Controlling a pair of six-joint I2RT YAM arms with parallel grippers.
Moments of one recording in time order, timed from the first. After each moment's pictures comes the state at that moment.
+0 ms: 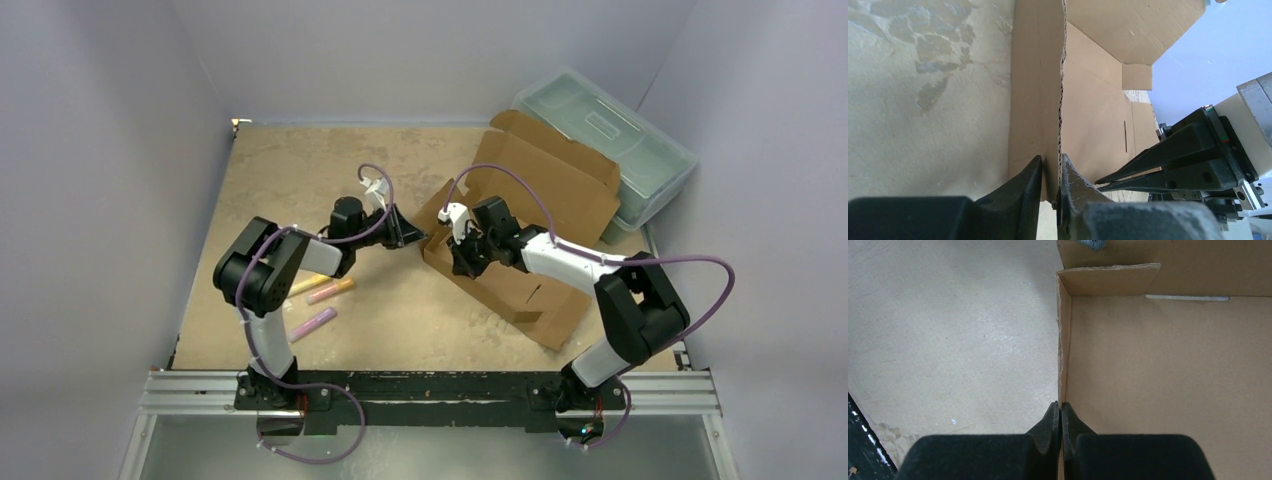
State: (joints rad) left arm -0.40 1.88 0.73 0.88 0.63 -0.75; right arm 0.58 1.57 0.90 -0.24 -0.36 -0.16
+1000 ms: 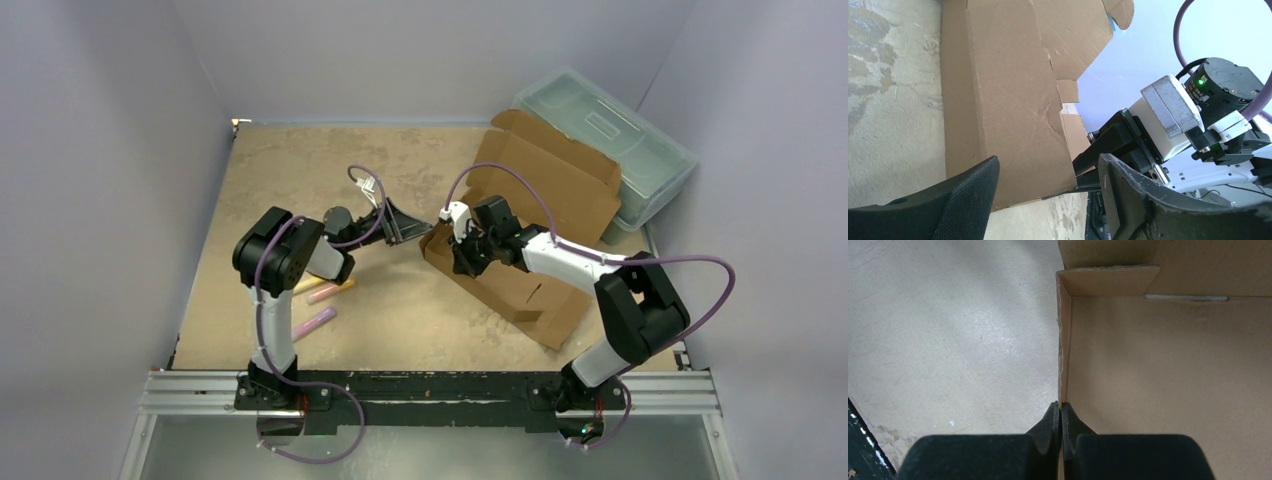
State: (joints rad) left arm -0.37 2.04 0.71 1.40 0.78 -1.12; right arm 0.57 1.57 0.90 -0.24 -0.36 -0.16
